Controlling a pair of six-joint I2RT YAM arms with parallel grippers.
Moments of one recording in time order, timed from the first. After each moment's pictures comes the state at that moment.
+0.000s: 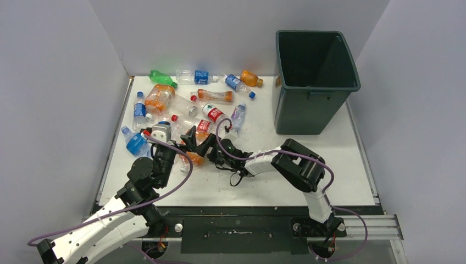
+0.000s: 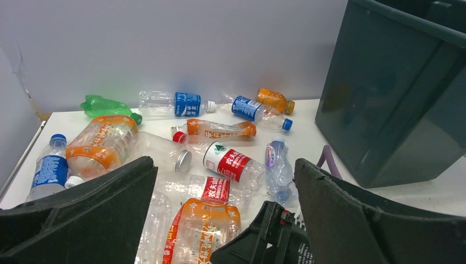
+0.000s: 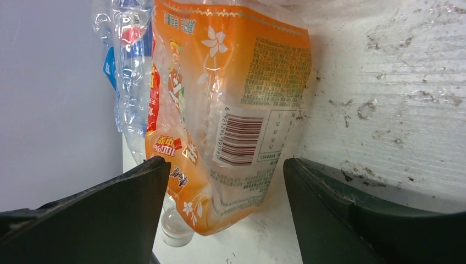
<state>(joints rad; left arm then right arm) -0.84 0.57 0.56 0.23 -0.63 0.01 0.98 2.02 1.02 0.55 0.16 1.15</state>
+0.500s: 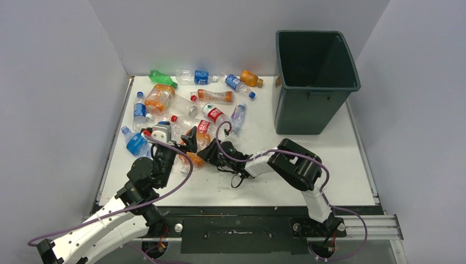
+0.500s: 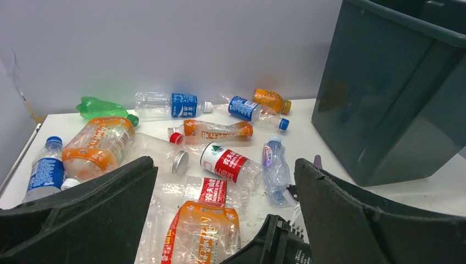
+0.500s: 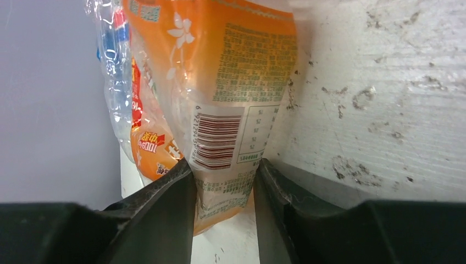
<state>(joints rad) -0.84 0.57 0.56 0.23 -0.61 0.01 0.97 2.07 1.01 0.61 0.11 1.16</state>
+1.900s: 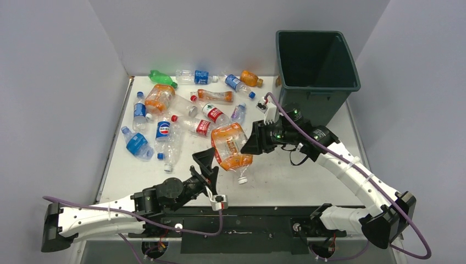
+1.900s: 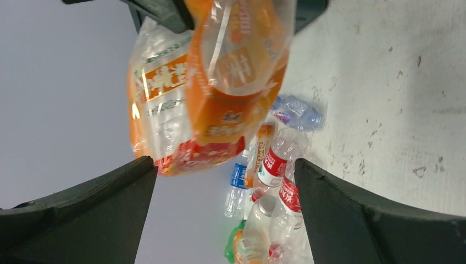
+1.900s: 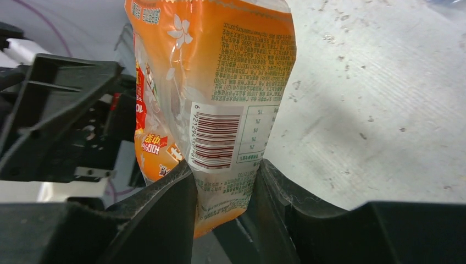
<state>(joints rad) -1.31 0.59 0.40 0.12 -0.42 1.21 0.63 1.19 1.17 -0.62 -0.51 0.41</state>
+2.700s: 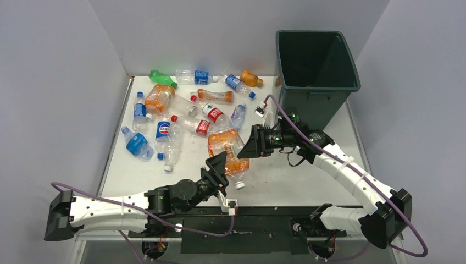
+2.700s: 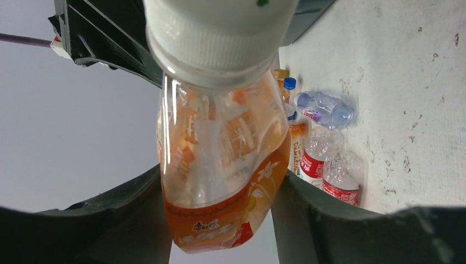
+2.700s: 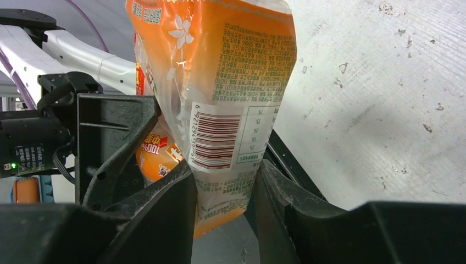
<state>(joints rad) -1.39 0.79 0.44 0.22 -0.52 1.46 0.62 1.20 1.06 -0.49 -0.70 0.57</state>
